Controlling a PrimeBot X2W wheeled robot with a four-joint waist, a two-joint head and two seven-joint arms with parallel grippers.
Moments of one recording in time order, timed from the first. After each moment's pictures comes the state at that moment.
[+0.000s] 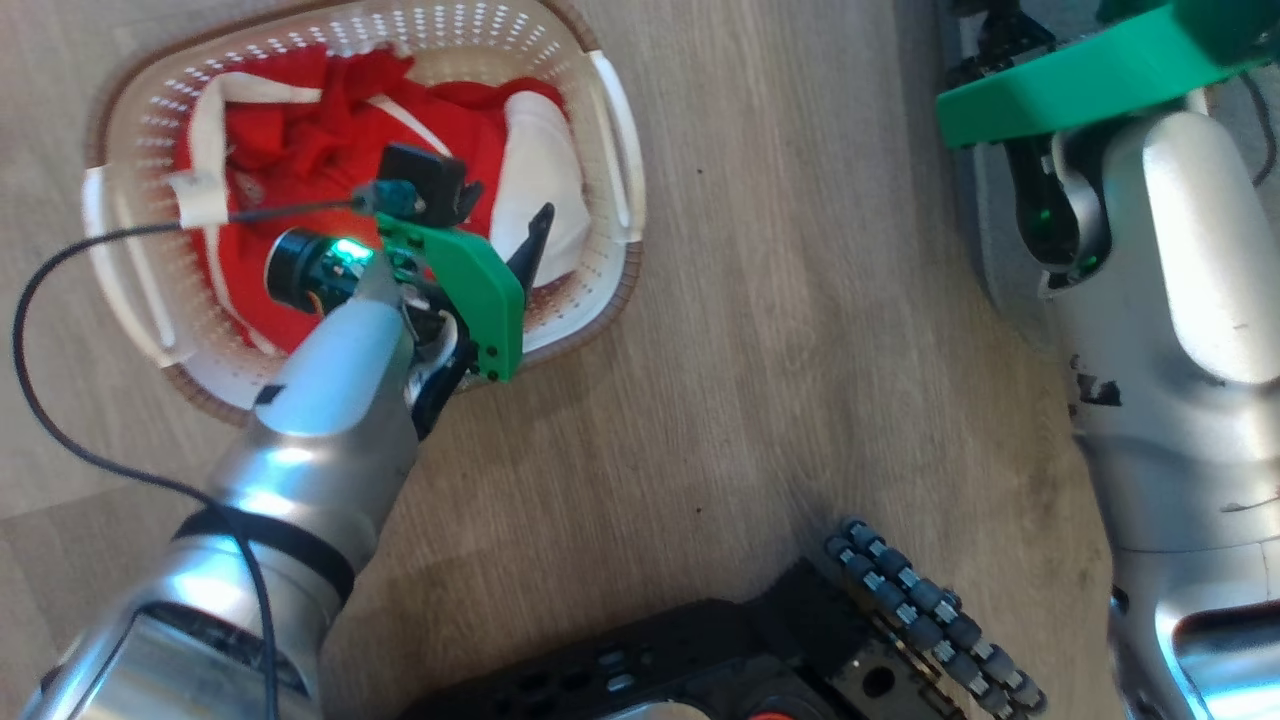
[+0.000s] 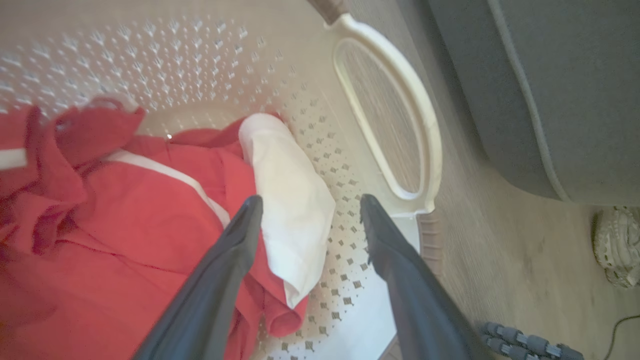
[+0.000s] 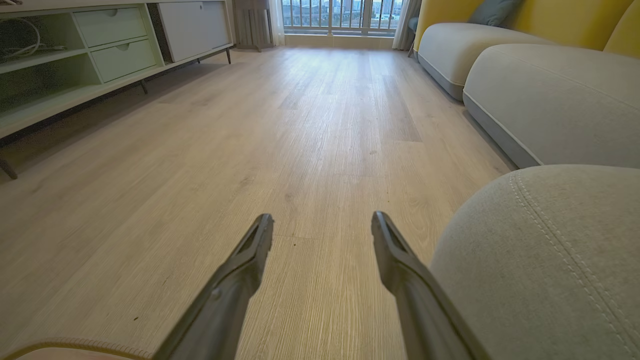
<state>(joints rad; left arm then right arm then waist) -0.93 0.04 -0.66 1.06 -0.54 -0.13 -0.15 -0.87 -0.08 0.16 0.32 0.23 0.13 -0.26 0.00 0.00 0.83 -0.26</state>
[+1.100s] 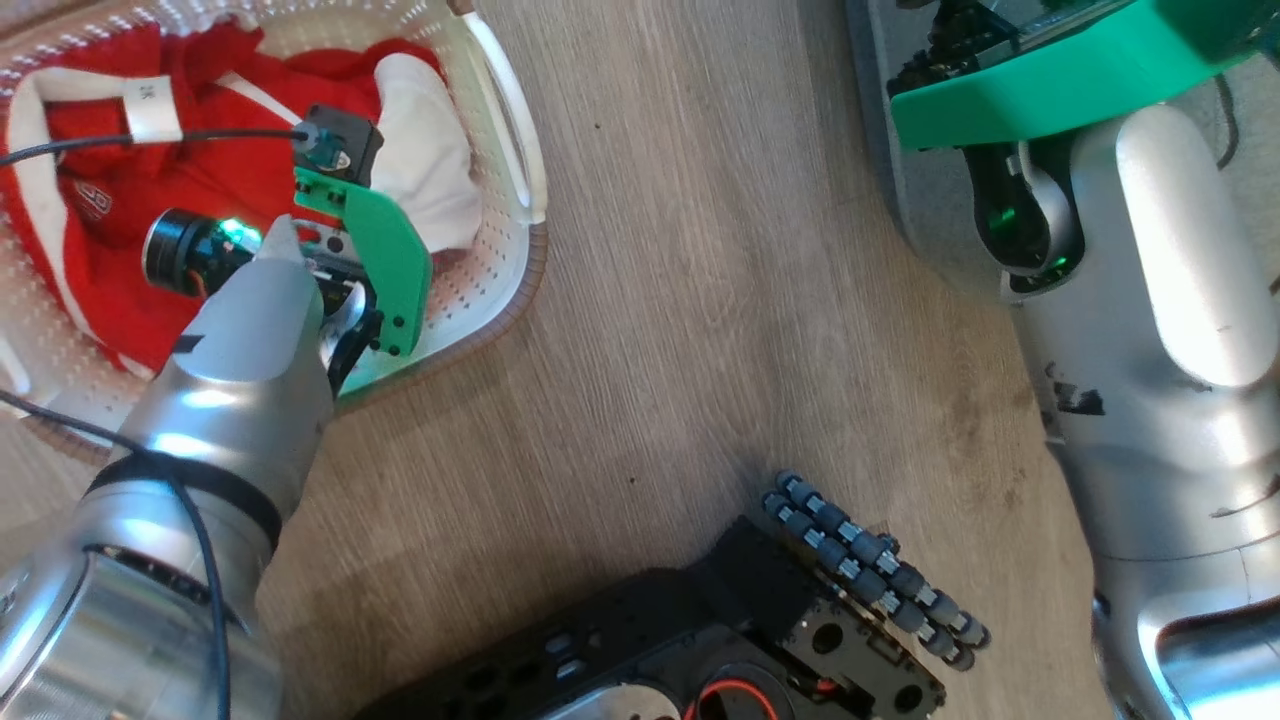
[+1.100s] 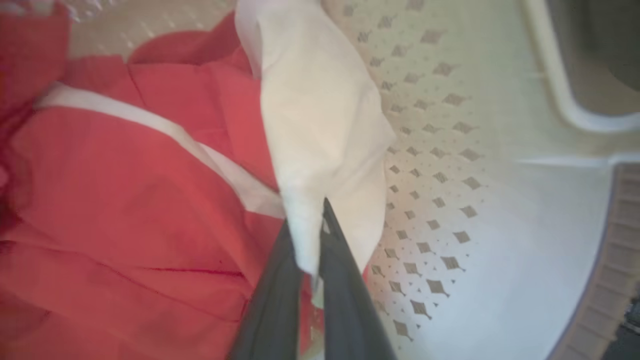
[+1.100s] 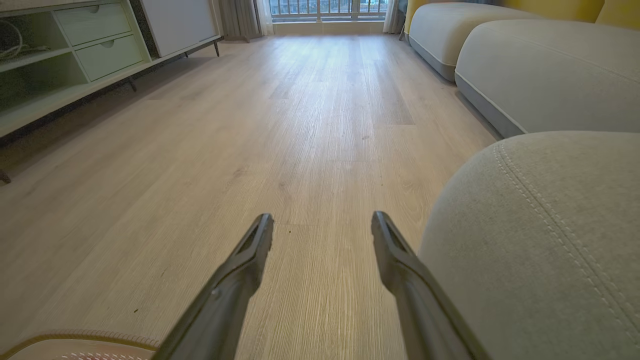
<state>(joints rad) -1.08 0.10 -0.80 1.28 -0.59 -0.09 0.06 -0.88 -0.06 0.24 0.25 0.34 0.13 -0.26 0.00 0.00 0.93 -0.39</state>
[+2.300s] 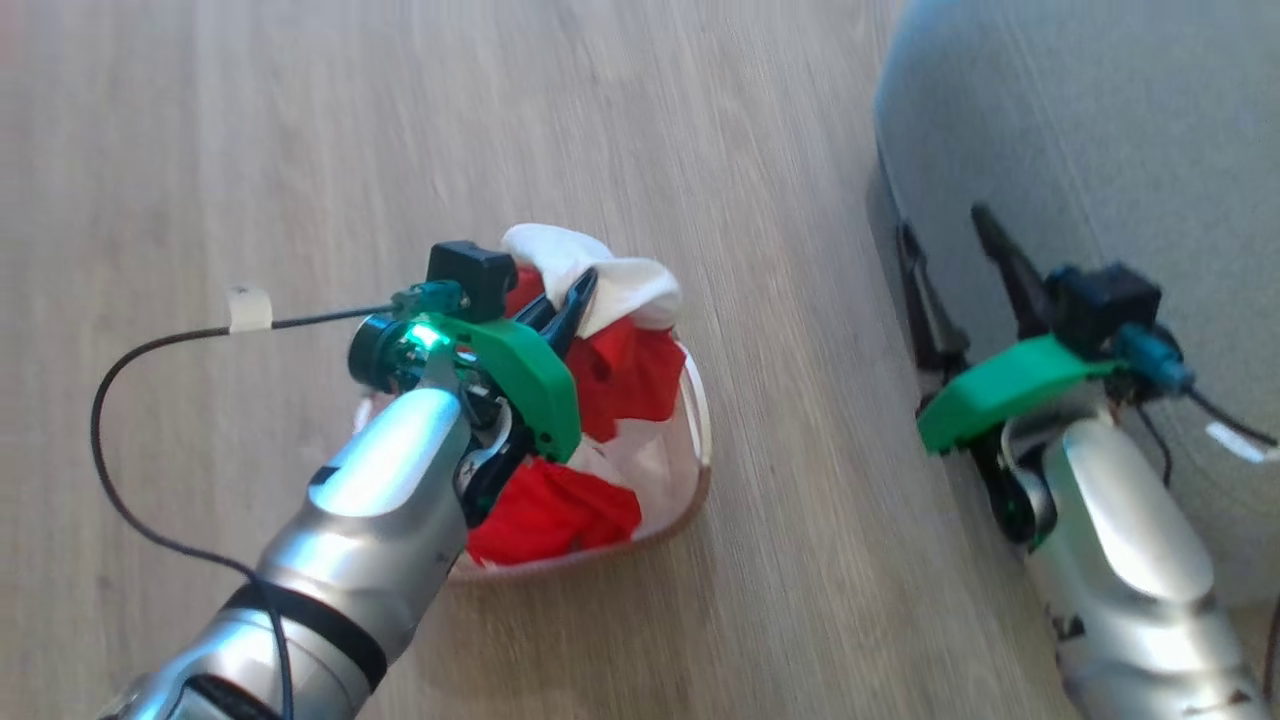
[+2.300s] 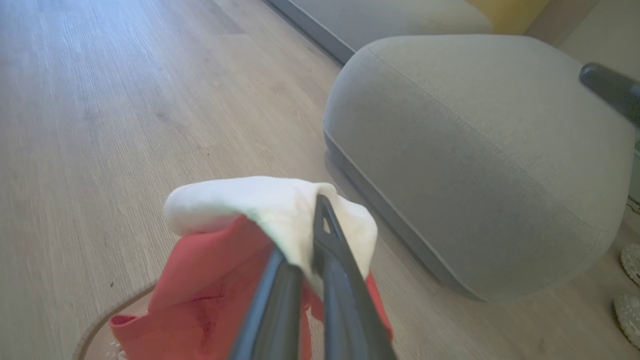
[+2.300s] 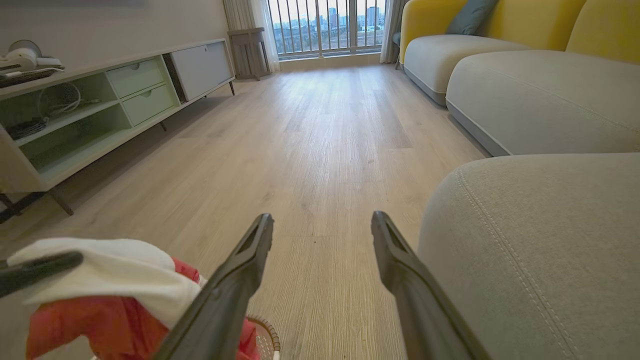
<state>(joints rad) -0.81 0.05 -0.82 0.93 -0.76 -0.13 -0.25 -0.48 -0.11 0.16 0.52 0.26 0.13 -0.26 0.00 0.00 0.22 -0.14</state>
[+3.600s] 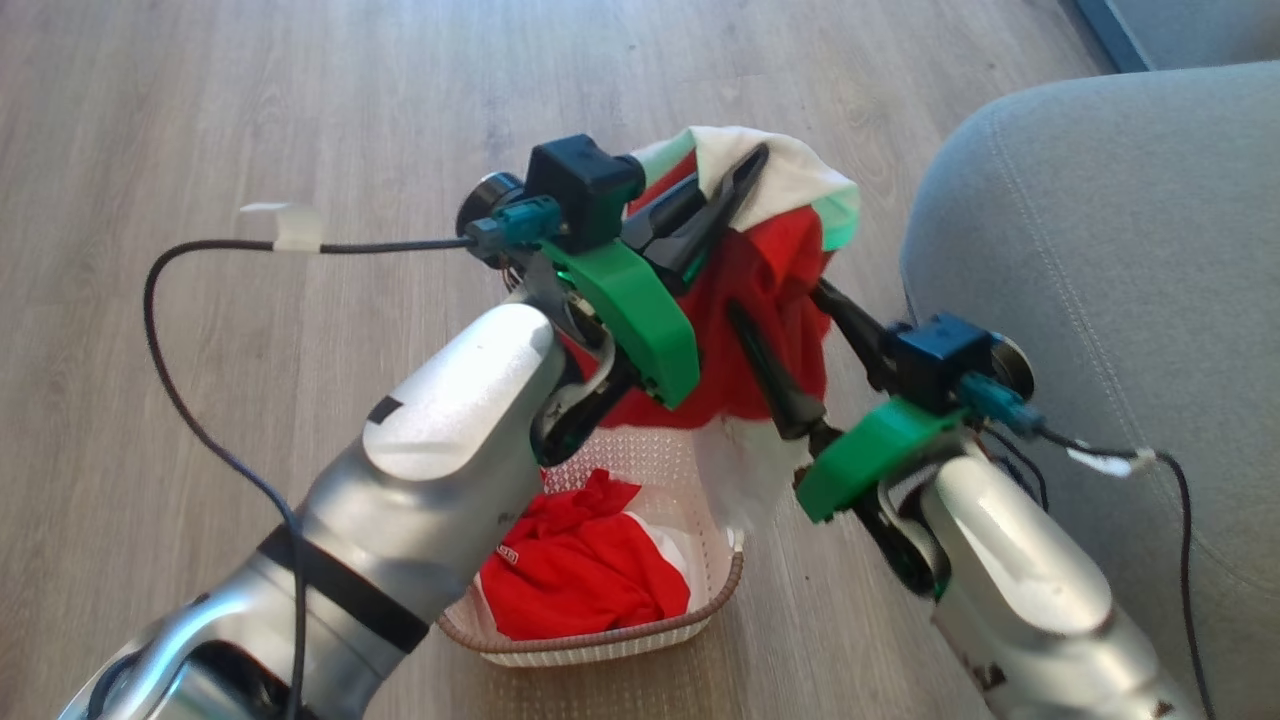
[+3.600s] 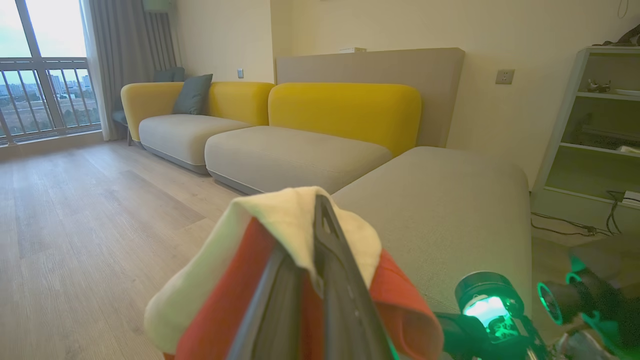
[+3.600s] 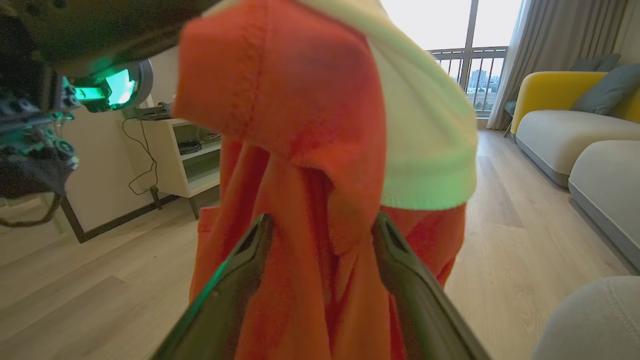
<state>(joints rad) -0.88 0.04 -0.85 0.56 -0.71 -0.13 -0.25 -0.45 -0.10 0.45 0.44 0.34 0.13 -0.26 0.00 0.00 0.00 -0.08</state>
